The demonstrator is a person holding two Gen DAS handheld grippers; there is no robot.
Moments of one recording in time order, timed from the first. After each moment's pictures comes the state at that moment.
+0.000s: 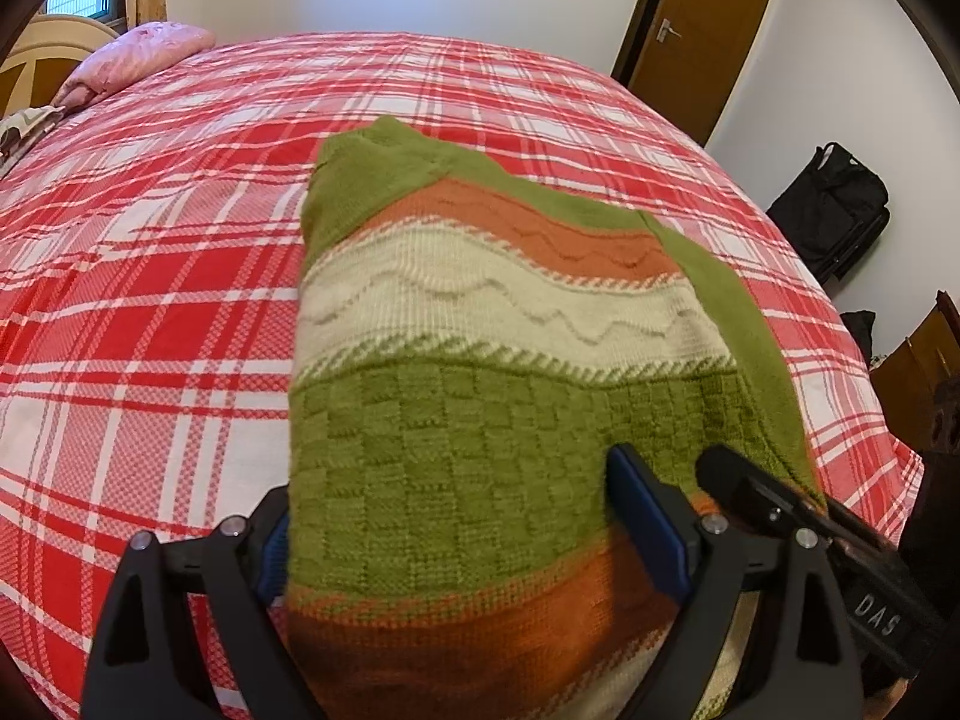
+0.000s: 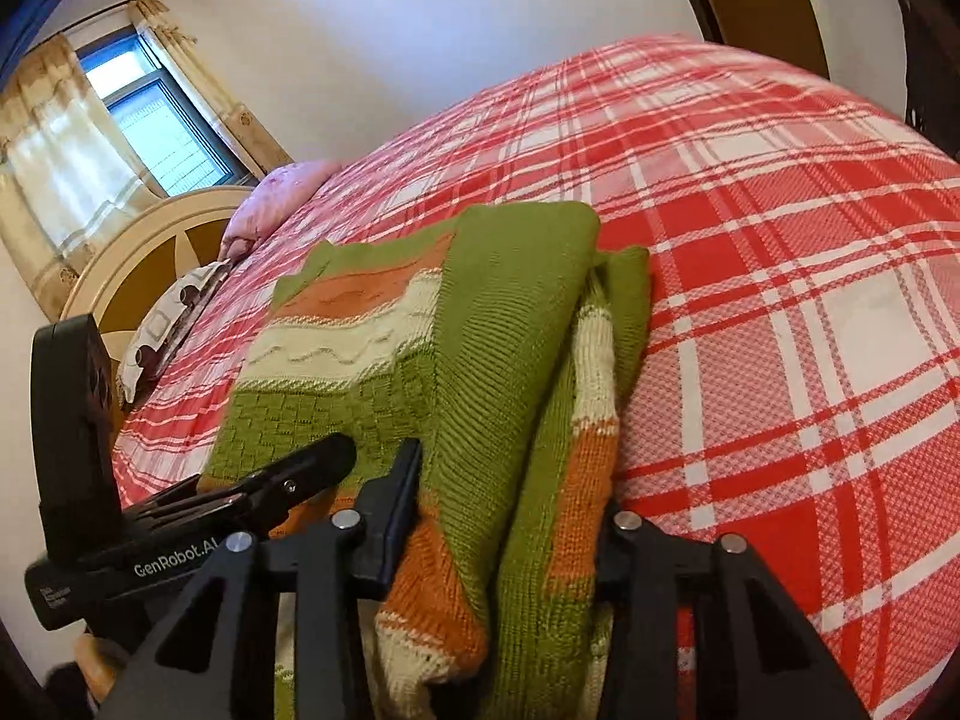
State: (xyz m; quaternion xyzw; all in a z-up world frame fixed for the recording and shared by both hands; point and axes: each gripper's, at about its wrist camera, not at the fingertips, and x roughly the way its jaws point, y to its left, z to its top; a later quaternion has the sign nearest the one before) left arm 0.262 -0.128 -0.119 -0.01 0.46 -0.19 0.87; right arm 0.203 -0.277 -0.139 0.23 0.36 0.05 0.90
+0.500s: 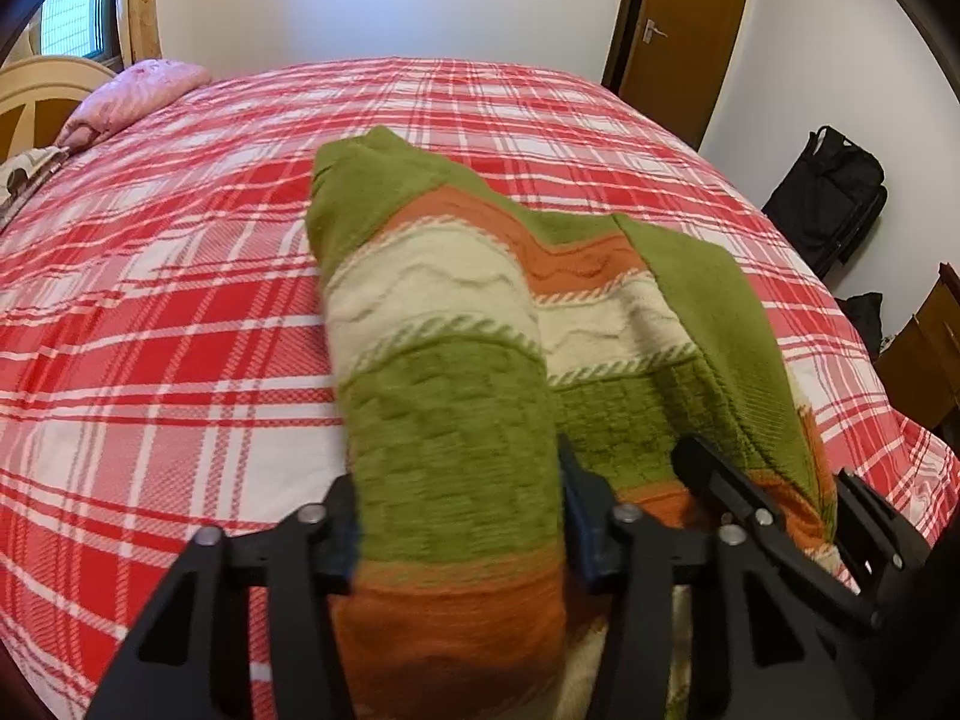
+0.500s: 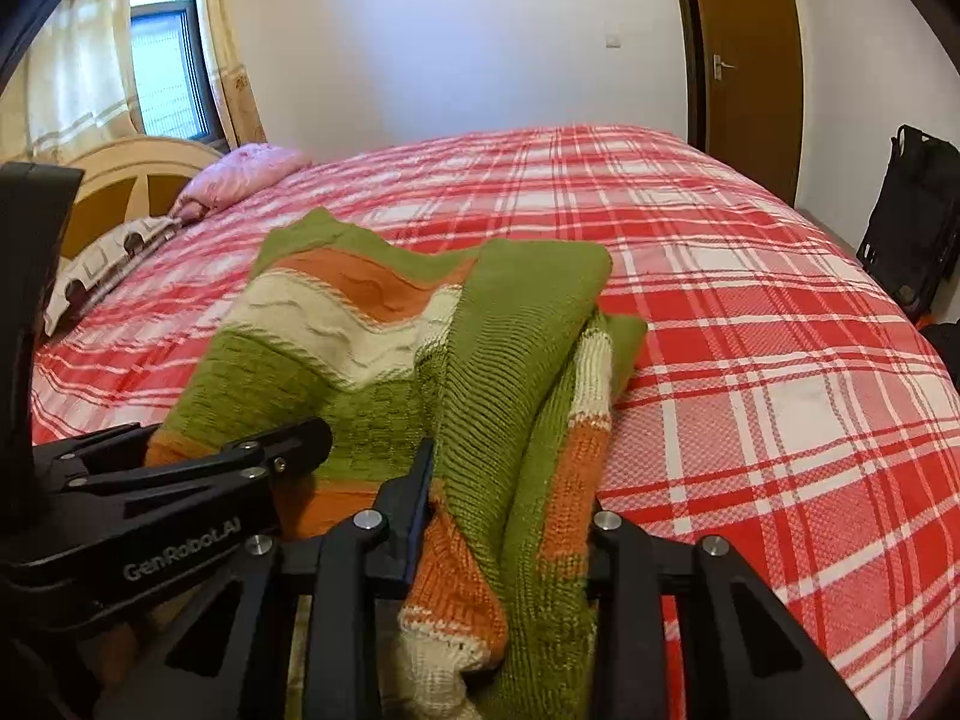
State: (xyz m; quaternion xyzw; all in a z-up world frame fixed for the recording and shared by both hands) left arm 0.243 -0.133 -0.099 0.03 0.43 -0.18 0.88; right arm 0.186 -0.226 -0.111 0.09 0.33 -0.04 0.94
